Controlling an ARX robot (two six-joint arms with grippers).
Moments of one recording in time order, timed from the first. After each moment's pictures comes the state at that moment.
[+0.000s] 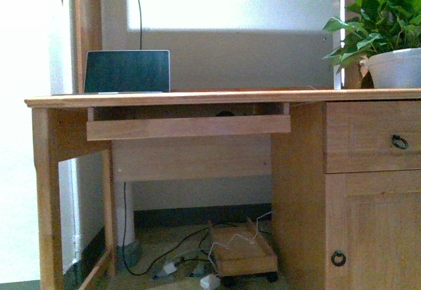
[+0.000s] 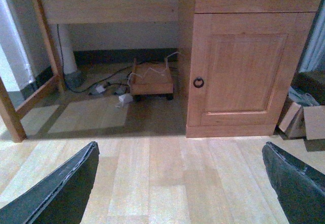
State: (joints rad) left arm 0.00 0.01 0.01 0.00 0.00 0.00; right arm 0.00 -0.01 0.01 -0.01 0.00 0.01
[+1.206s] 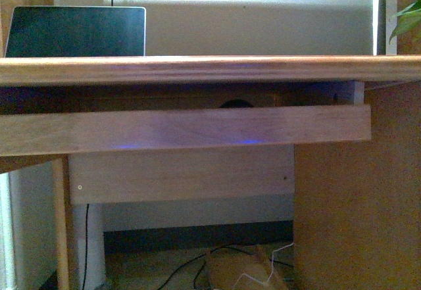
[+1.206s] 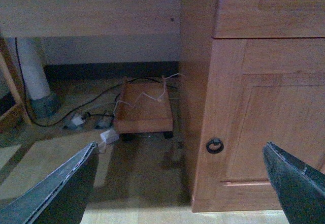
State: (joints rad) left arm 0.00 0.01 0.01 0.00 0.00 0.00; right arm 0.00 -0.01 0.01 -0.01 0.00 0.01
